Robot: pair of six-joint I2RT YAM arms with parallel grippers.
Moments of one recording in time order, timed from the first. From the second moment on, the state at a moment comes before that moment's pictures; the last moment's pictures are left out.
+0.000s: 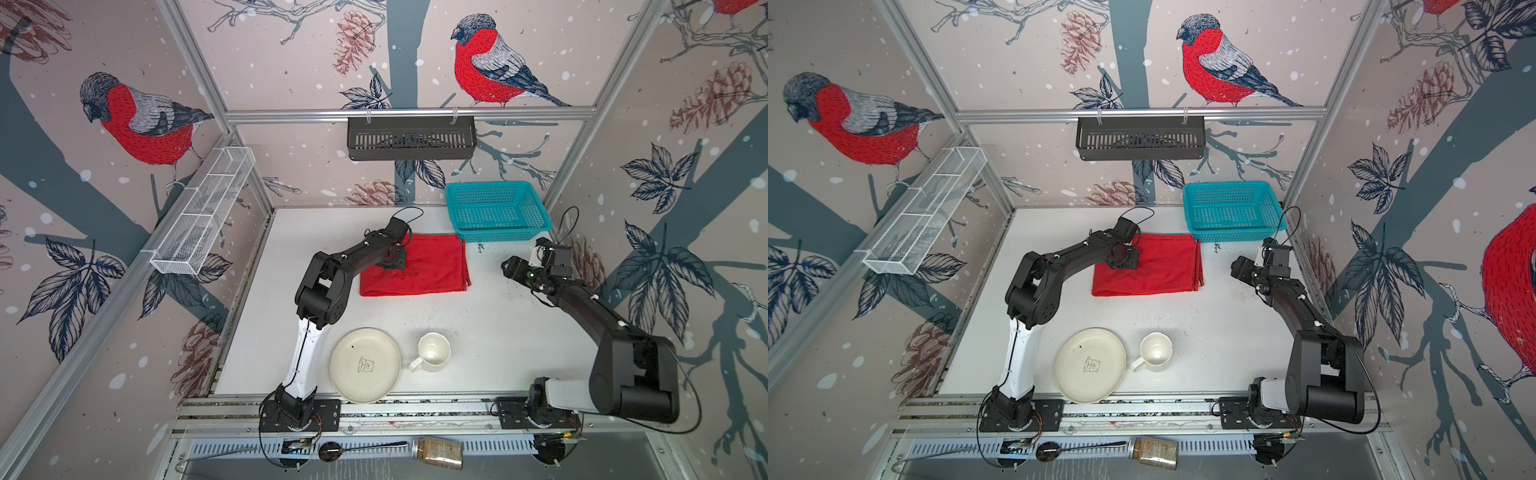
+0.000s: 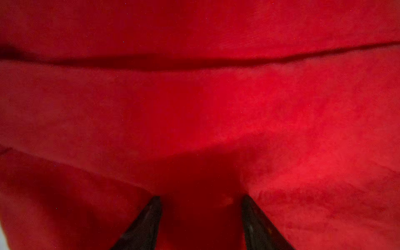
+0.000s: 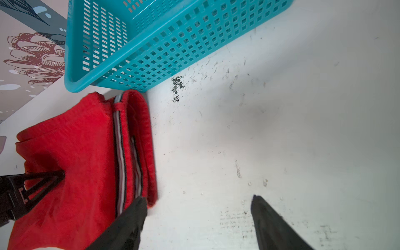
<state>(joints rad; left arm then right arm) -0.48 2.22 1.69 -0.62 -0.12 -0.31 -0.10 1.36 0.76 -0.19 -0.28 0.34</state>
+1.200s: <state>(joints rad) -0.59 2.15 1.69 -0.69 -0.05 -0.44 -0.11 1.29 0.71 -0.18 -0.30 0.32</state>
